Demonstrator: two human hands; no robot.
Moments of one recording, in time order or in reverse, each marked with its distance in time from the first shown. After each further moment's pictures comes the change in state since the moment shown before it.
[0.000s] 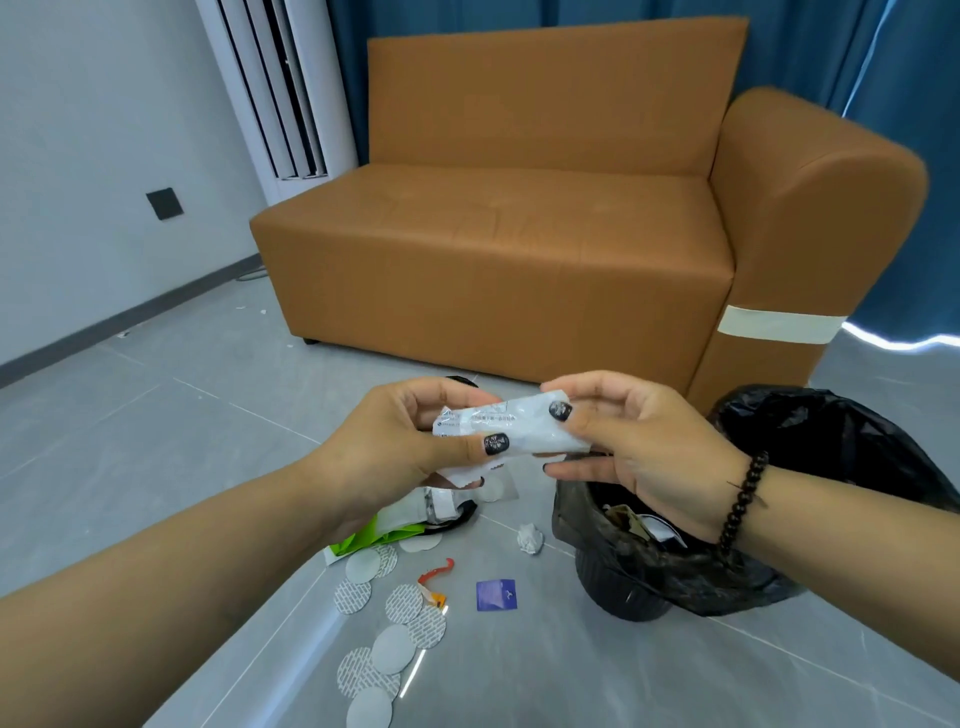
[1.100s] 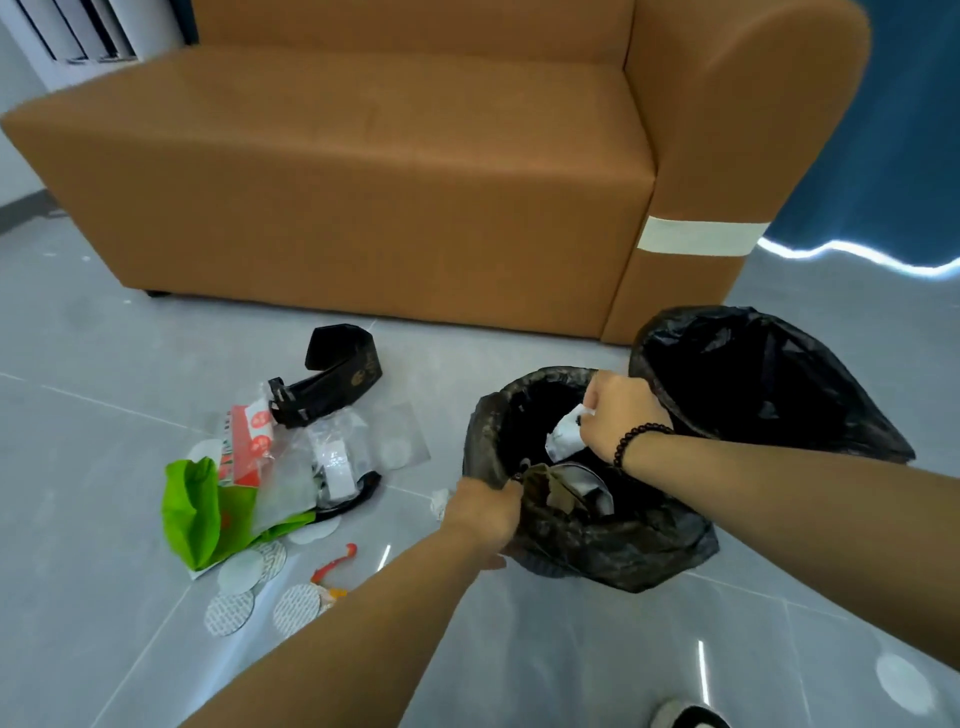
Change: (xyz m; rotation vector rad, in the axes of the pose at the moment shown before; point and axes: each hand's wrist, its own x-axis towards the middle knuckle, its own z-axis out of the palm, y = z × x) left_hand 0.151 -0.178 0.161 0.161 -0.059 -0.633; right_hand 0.118 0.131 -0.157 -1.323 0.461 0.265
